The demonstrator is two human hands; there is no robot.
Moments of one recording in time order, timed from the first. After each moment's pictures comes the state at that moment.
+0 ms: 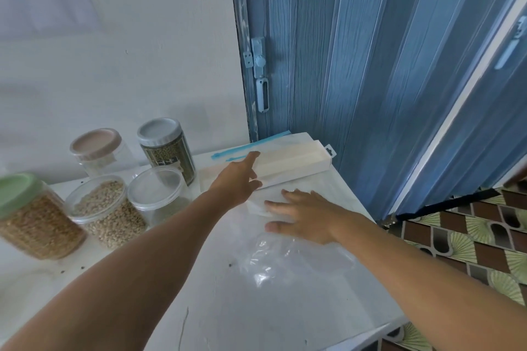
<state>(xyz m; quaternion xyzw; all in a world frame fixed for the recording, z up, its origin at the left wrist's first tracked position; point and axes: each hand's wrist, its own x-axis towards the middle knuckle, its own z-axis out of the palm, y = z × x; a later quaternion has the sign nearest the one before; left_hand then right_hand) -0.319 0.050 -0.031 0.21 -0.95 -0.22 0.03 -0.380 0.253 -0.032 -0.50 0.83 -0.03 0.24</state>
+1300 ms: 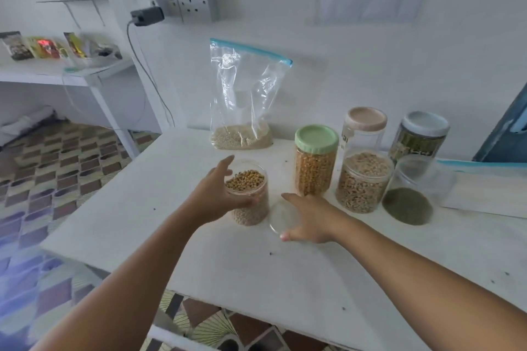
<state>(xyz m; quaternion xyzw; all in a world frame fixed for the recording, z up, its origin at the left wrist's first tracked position) 0.183 -0.172 -0.008 0.47 -0.80 -0.34 0.17 -0.043 -0.051 -0.030 -0.62 0.74 -0.03 0.26</state>
